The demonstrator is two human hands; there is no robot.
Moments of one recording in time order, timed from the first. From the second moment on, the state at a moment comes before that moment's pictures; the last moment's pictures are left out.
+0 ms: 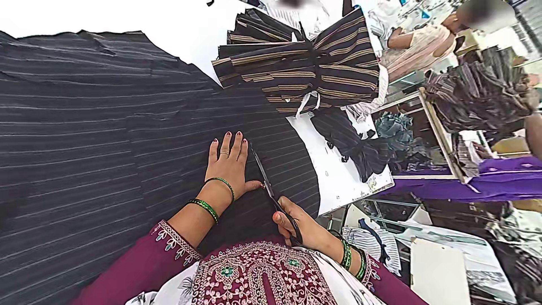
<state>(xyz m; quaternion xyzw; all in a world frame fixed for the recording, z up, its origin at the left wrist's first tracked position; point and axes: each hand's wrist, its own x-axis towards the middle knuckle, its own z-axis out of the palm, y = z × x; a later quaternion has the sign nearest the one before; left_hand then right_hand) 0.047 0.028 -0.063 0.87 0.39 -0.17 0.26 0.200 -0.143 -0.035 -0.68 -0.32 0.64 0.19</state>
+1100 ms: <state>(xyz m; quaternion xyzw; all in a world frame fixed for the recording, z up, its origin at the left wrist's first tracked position) 0.047 0.031 -0.063 0.86 0.39 -0.16 0.26 0.209 -0.094 -0.031 -0.67 -0.33 0.64 0.17</state>
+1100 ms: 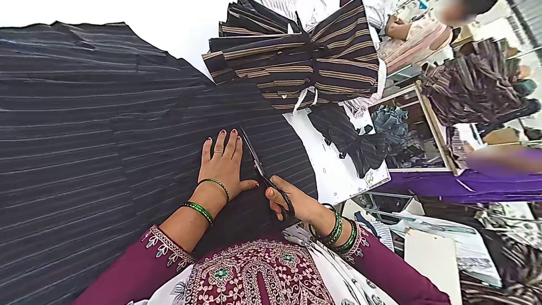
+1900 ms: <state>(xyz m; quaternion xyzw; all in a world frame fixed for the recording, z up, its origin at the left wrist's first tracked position) 0.045 0.034 -0.072 0.86 0.42 -0.11 0.26 0.210 -0.070 -0.029 -0.68 -0.32 0.64 0.19</state>
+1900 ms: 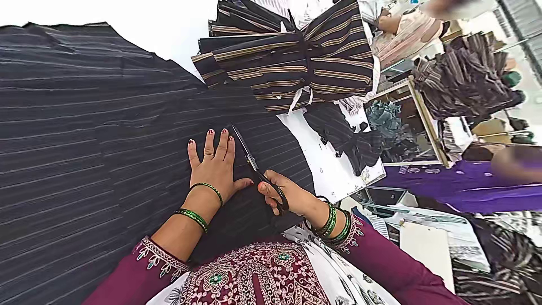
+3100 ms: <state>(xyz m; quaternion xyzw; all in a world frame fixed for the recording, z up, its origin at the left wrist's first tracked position) 0.047 0.035 -0.083 0.87 0.45 -0.08 0.17 0.336 -0.158 -0.045 -0.92 -0.30 0.19 0.14</state>
